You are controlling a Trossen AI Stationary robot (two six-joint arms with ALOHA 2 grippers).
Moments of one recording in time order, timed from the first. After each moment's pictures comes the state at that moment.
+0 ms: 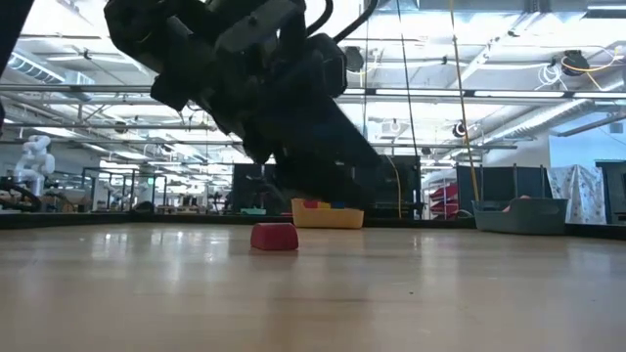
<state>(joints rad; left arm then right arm) -0.24 1.95 0.98 0.41 0.16 -0.38 0.96 1.84 1.39 -1.26 0.46 0.90</state>
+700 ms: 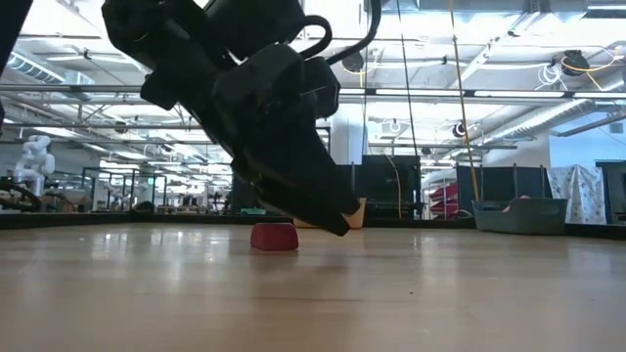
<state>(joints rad) -0.25 1.95 0.98 0.29 0.05 -0.38 1.17 1.80 1.39 -1.44 0.00 1.34</state>
